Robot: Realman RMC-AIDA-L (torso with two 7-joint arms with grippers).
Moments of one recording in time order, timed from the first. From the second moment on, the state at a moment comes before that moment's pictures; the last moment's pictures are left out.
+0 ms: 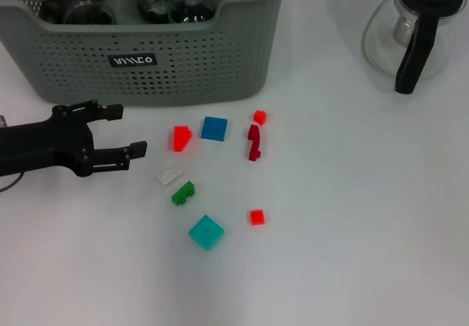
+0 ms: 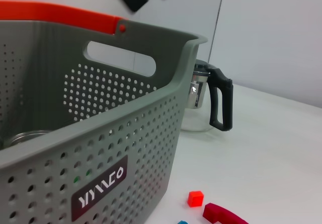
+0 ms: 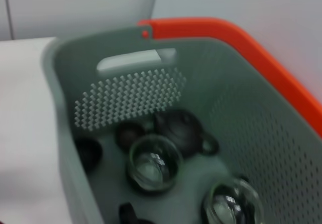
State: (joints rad) left arm -0.39 -2.06 0.44 0.67 2.15 1.61 -1.18; right arm 1.30 2.10 -1.41 -0.91 -2.52 -1.10 2.49
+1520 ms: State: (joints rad) left arm -0.38 -2.06 0.44 0.67 2.14 1.62 -1.17; right arm 1.00 2.11 -1.90 -0.99 -2.31 -1.41 2.26
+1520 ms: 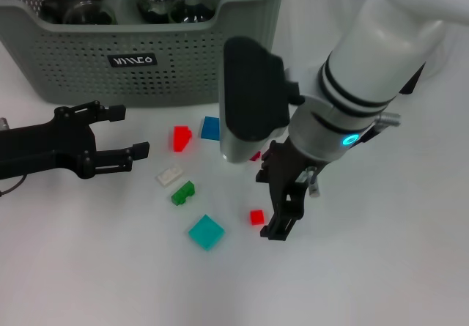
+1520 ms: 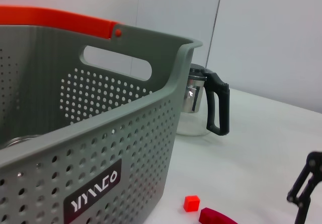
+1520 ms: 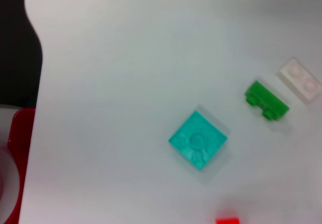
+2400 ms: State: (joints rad) left arm -0.39 -2.07 0.44 0.67 2.14 1.62 -1.17; right arm 1.02 2.12 -2.03 -0.85 -2.21 -1.22 2.24
